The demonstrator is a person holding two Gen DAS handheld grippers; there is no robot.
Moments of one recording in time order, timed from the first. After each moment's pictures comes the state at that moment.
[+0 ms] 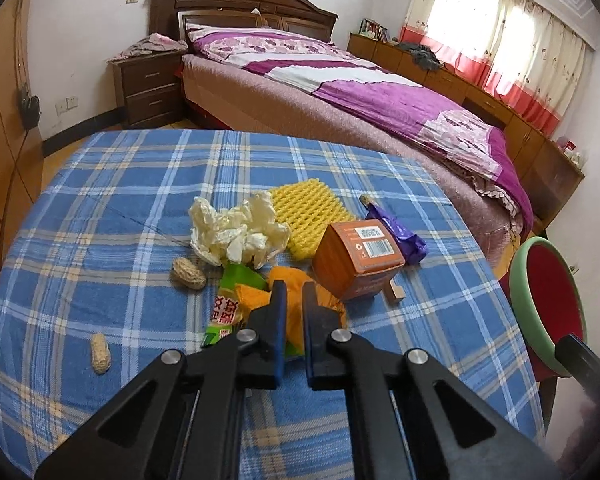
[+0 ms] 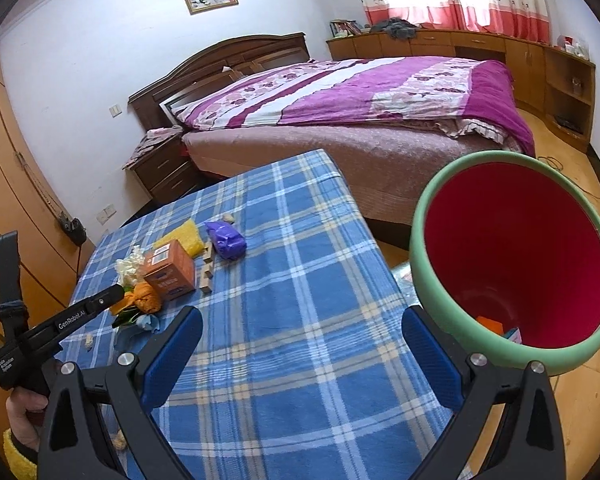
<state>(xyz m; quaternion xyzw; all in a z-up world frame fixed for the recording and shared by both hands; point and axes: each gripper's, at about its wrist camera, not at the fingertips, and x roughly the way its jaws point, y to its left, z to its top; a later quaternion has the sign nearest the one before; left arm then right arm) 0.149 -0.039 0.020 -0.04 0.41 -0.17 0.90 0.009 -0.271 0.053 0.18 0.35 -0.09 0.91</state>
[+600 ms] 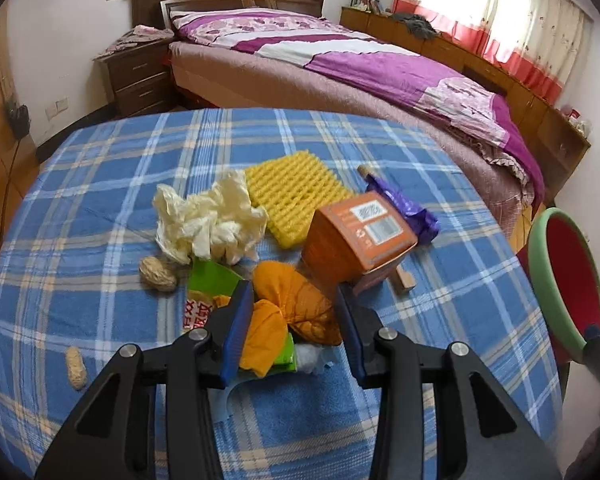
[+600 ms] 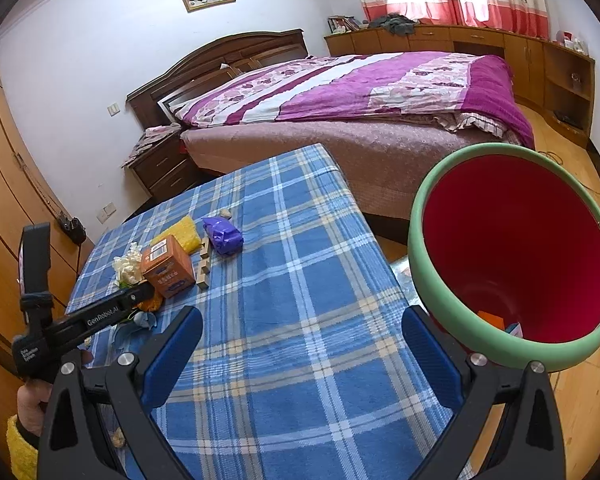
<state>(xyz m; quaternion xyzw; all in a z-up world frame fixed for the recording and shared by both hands) 0.166 -0.068 -0.003 0.01 0.44 -0.17 0.88 0.007 -0.275 0.046 0.19 0.36 -0.09 0.91</state>
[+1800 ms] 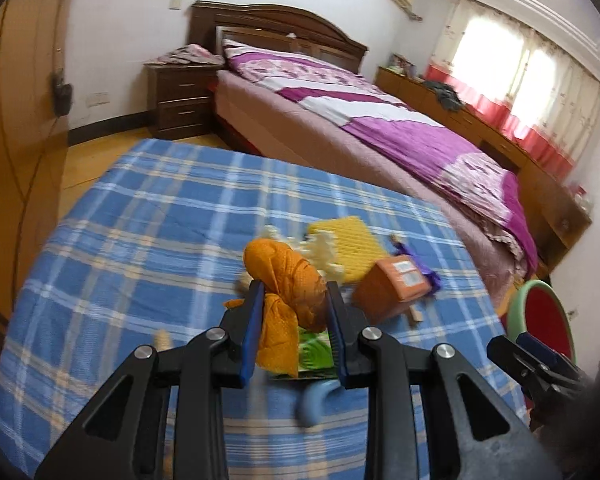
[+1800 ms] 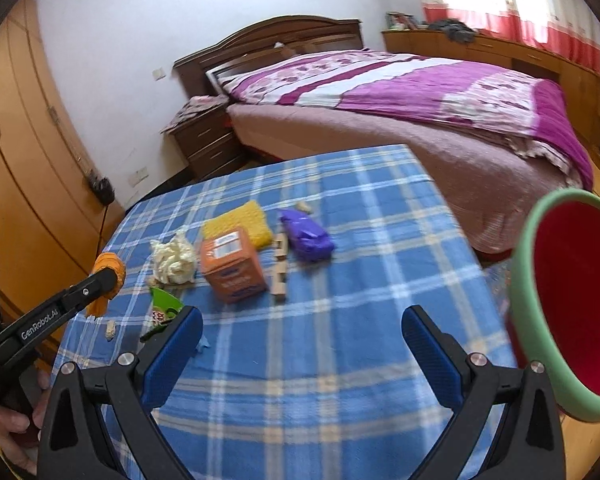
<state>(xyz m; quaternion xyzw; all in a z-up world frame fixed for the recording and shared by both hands) 0.135 0.014 0.040 -0.09 0.37 -0.12 0.92 0.075 -0.207 0.047 0.13 0.38 -0.01 0.92</state>
